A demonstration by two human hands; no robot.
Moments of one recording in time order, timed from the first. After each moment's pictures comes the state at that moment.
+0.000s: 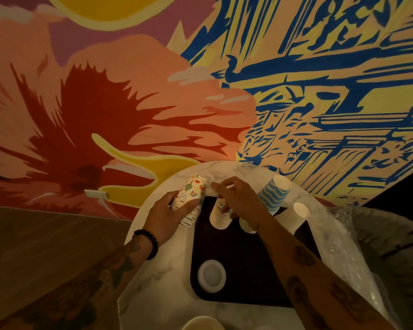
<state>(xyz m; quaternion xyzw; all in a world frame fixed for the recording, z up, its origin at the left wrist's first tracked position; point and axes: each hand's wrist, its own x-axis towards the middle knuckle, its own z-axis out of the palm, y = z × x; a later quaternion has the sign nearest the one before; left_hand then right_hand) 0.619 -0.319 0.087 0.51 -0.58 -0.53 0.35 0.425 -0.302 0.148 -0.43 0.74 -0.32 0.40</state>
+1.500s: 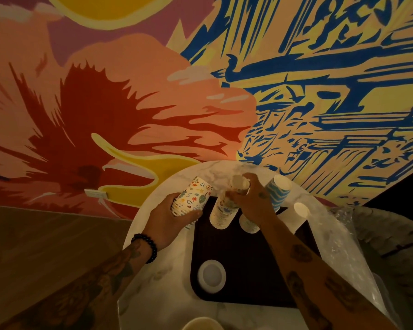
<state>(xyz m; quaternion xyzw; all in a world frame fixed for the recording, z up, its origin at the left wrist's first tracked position) 0.620 -0.313 0.082 0.51 -0.62 -0.49 0.34 0.387 -0.306 0.115 -0.47 0.76 -0.36 0.26</state>
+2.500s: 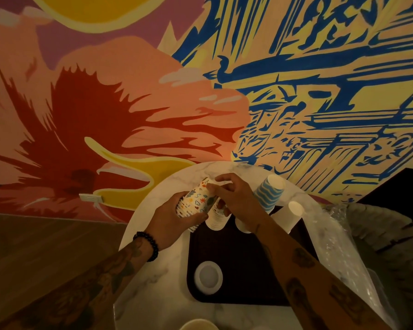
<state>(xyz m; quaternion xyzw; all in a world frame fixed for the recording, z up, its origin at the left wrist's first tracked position) 0.607 -0.315 0.093 0.46 -0.68 -0.48 0.32 0.417 -0.302 0.144 -0.45 0.69 -0.39 0.41</state>
